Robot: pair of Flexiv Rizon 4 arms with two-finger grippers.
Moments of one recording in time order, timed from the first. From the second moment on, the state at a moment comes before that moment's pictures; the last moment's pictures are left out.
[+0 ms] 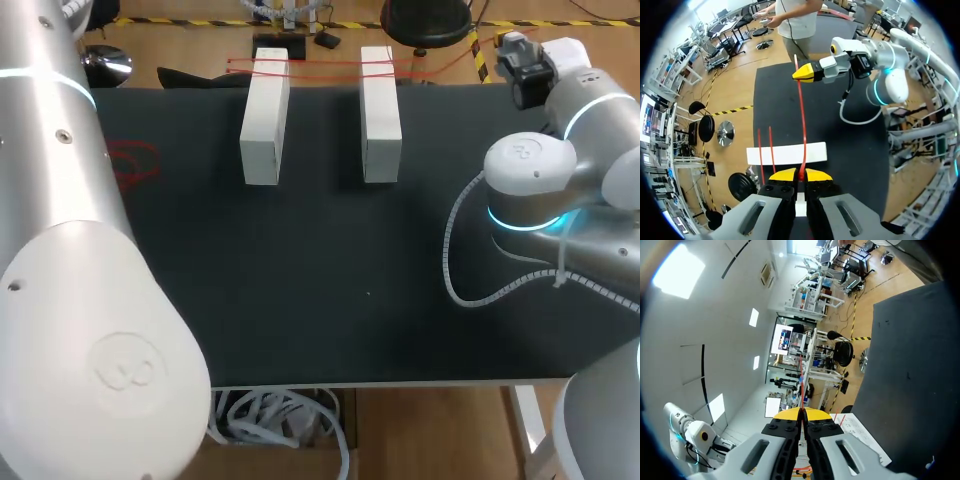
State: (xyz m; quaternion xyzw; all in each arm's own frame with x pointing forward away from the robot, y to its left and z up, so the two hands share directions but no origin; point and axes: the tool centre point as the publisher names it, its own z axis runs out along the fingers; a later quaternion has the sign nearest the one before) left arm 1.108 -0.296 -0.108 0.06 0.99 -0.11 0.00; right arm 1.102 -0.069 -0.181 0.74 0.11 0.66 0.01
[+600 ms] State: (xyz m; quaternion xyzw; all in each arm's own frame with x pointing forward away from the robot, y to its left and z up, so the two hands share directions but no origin) left arm 1.108 -0.299 -0.109 0.07 0.99 -0.09 0.00; right arm 1.102 -0.069 -0.181 0.74 0.11 0.66 0.01
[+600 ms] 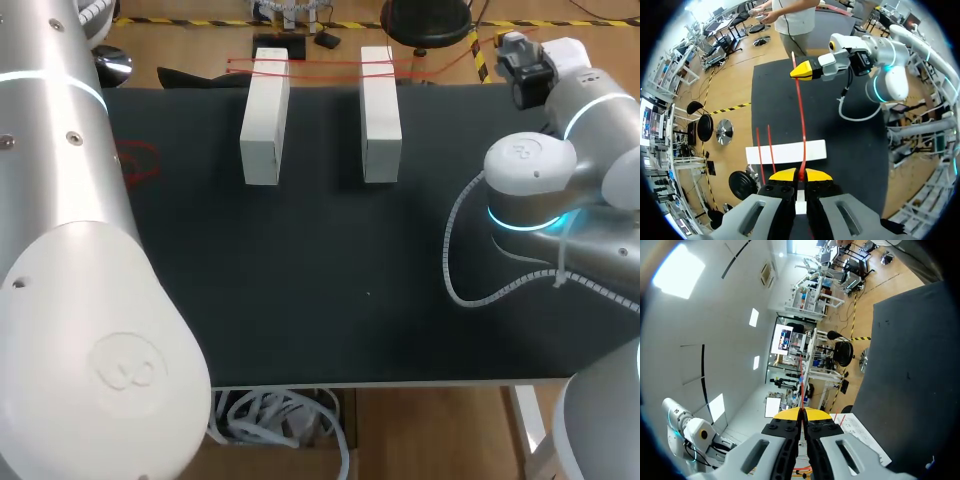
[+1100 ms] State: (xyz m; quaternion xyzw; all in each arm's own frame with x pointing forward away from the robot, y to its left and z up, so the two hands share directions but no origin) left arm 1.108 -0.299 -0.109 0.07 0.99 -0.09 0.00; right arm 1.108 -0.087 -0.179 0.72 0.19 0.65 0.14
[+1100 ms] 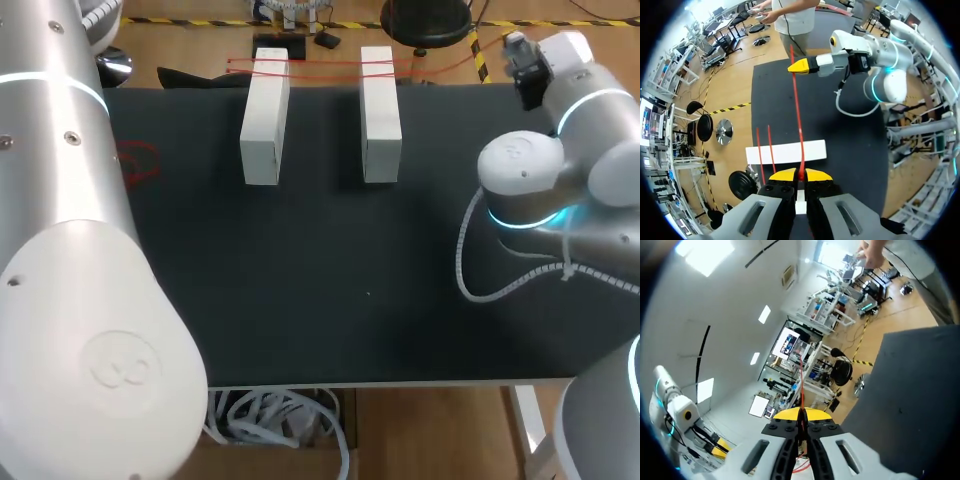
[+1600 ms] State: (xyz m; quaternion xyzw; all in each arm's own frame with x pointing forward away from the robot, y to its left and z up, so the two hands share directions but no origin) left arm 1.108 -0.299 -0.109 0.07 0.99 -0.09 0.00; right arm 1.114 -0.096 -0.185 0.70 0.29 0.59 0.28
